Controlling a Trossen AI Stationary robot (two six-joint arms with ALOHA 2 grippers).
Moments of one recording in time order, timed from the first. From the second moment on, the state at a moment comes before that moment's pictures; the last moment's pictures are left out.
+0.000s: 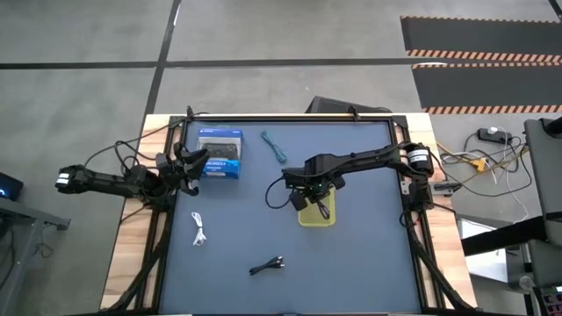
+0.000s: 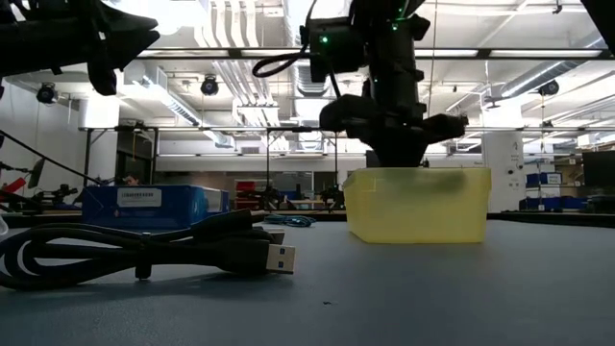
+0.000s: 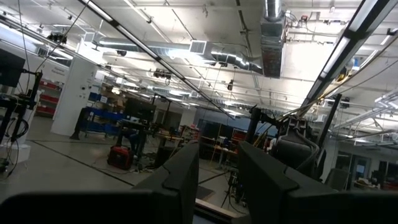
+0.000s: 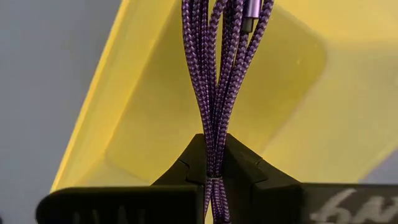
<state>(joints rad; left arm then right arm) -0.10 0.32 0.01 0.80 -0.53 -0.01 -0.05 1.97 1.50 -1.08 -0.08 1.02</state>
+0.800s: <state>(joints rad) -0.10 0.32 0.01 0.80 -0.53 -0.01 -0.06 1.97 1.36 -0.92 -0.08 0.99</state>
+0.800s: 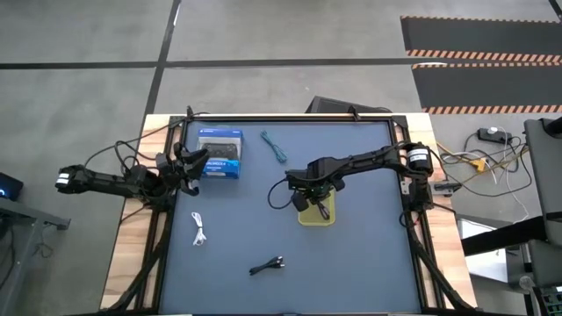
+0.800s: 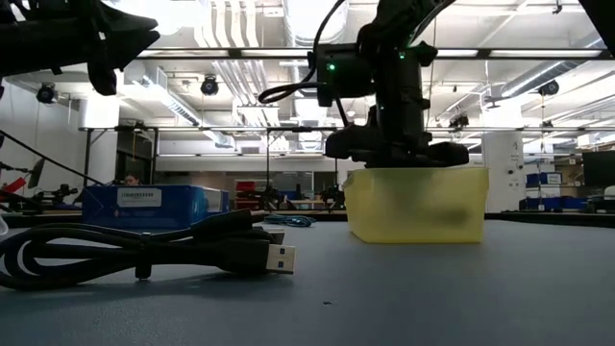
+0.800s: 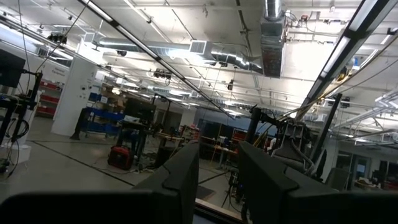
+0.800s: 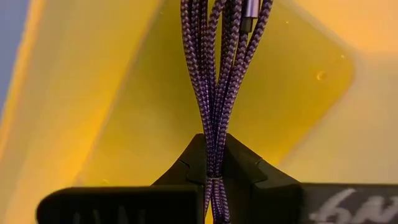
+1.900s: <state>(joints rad) -0.10 0.32 0.01 0.80 -0.53 -0.01 -0.06 1.90 1.39 -0.92 -0.06 0.96</state>
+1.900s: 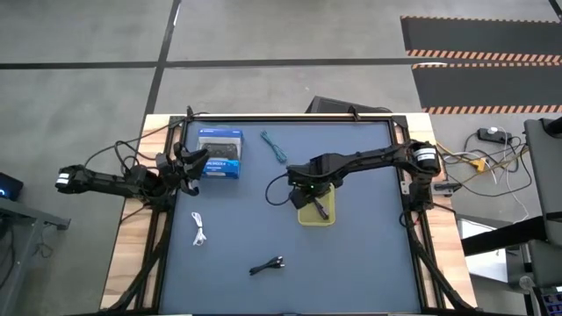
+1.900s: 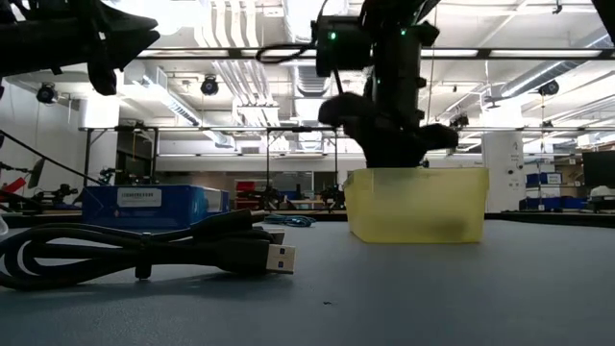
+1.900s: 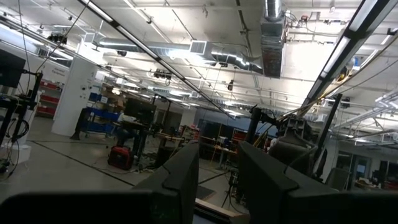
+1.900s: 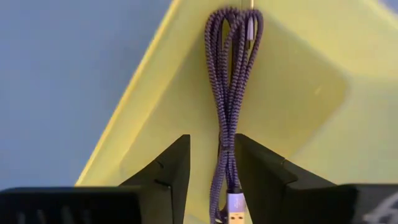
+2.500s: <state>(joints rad) -0.10 0.32 0.01 0.80 -0.53 -0.02 0.24 1.58 1.23 -0.81 0.47 0.69</state>
